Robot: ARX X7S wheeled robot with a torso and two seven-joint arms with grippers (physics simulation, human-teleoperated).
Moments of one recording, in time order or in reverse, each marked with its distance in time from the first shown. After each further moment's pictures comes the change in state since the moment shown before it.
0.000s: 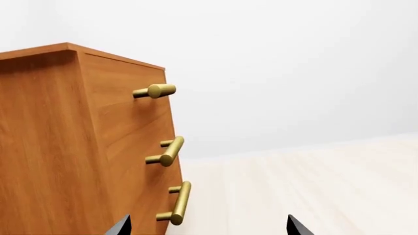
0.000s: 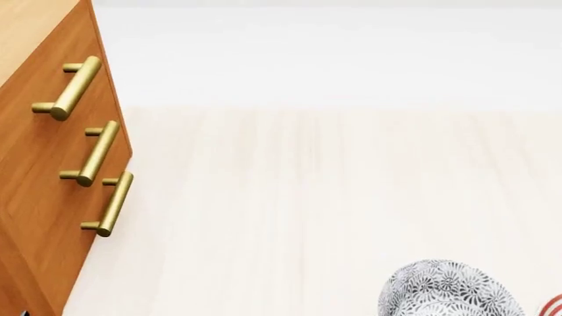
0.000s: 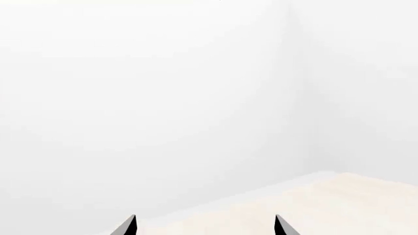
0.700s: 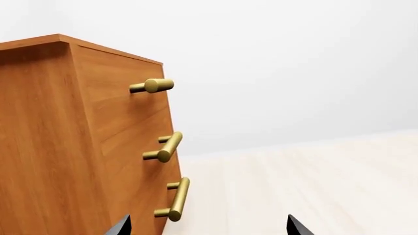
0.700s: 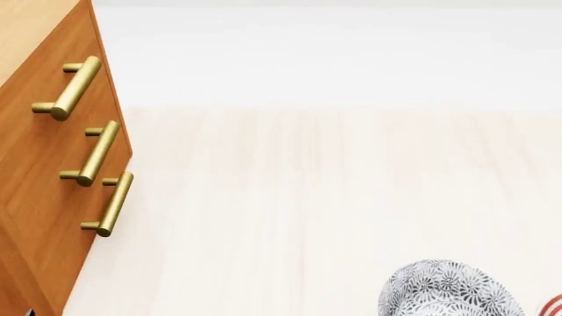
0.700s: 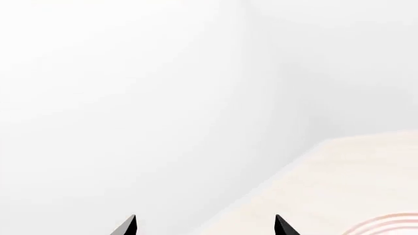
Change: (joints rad) left arm -0.021 -0.004 0.015 -0.021 -0.012 -0.011 -0.009; right arm -0.051 0.049 0.075 0.025 0.377 -0.227 -0.070
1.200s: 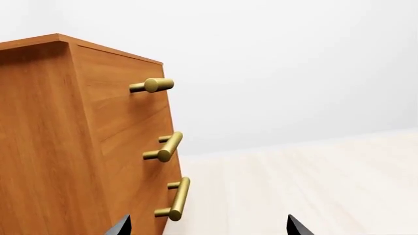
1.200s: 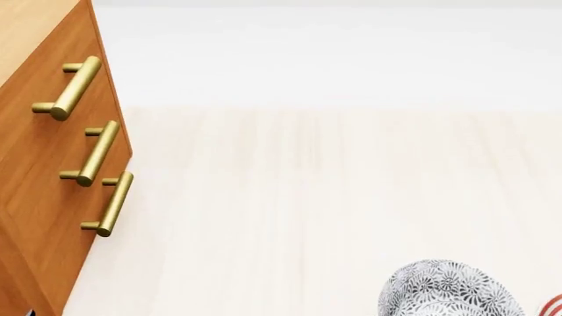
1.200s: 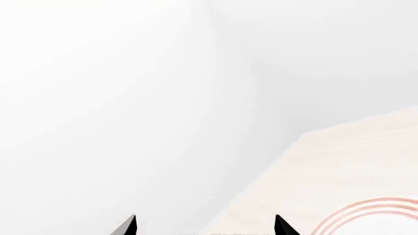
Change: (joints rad) left arm -0.005 -0.005 0.010 -0.004 0.000 -0.001 -0.012; right arm -0.054 0.010 0.052 -0.018 0.135 -0.074 0.008
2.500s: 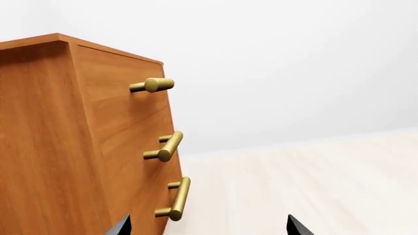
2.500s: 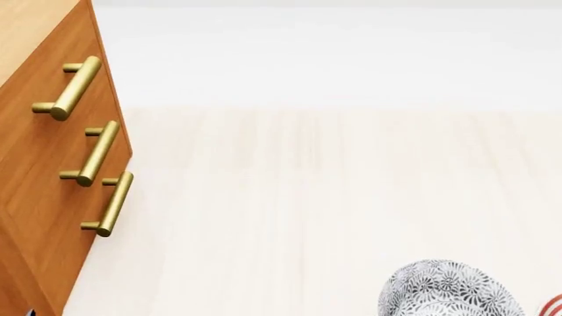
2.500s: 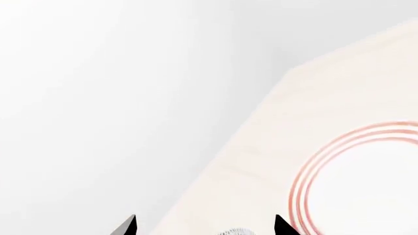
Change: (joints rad) left arm -0.010 -0.016 0.019 -0.002 -0.011 -0.002 -0.023; right arm 0.155 0.138 -0.019 0.114 0.372 0.147 -0.004
